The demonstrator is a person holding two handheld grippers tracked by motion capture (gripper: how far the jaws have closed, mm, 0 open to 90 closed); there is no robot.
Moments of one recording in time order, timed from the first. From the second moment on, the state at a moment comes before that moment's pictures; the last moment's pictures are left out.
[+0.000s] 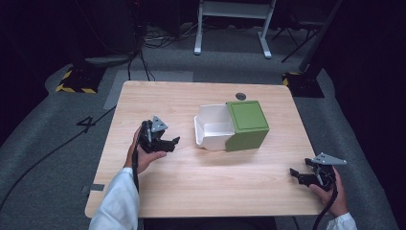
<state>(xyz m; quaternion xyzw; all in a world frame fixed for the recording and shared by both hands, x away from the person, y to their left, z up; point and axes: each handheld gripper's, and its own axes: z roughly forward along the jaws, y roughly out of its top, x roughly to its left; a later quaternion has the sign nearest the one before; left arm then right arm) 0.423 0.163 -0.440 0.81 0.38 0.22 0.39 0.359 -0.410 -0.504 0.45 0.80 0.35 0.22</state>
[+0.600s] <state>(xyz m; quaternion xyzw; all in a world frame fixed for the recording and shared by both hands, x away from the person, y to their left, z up) 0.453 0.132 -0.440 0.81 0.39 0.22 0.39 0.359 -0.410 -0.504 0.45 0.80 0.35 0.22</state>
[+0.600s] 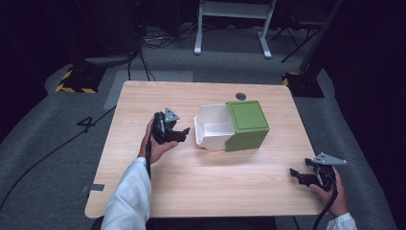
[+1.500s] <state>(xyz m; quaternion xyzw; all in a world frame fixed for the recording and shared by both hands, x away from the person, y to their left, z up) 0.476 0.091 -0.473 0.81 0.41 0.14 0.41 0.359 -0.410 -0.504 0.44 0.80 0.35 0.22</state>
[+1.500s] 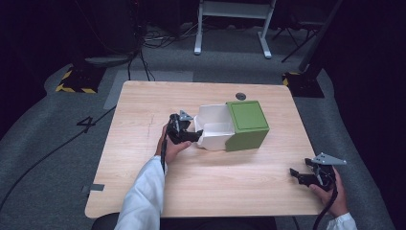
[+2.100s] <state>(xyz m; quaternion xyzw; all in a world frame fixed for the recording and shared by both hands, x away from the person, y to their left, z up) 0.476 0.073 -0.479 0.80 0.43 0.13 0.41 0.359 -0.410 -0.504 0.44 0.80 0.35 0.22</state>
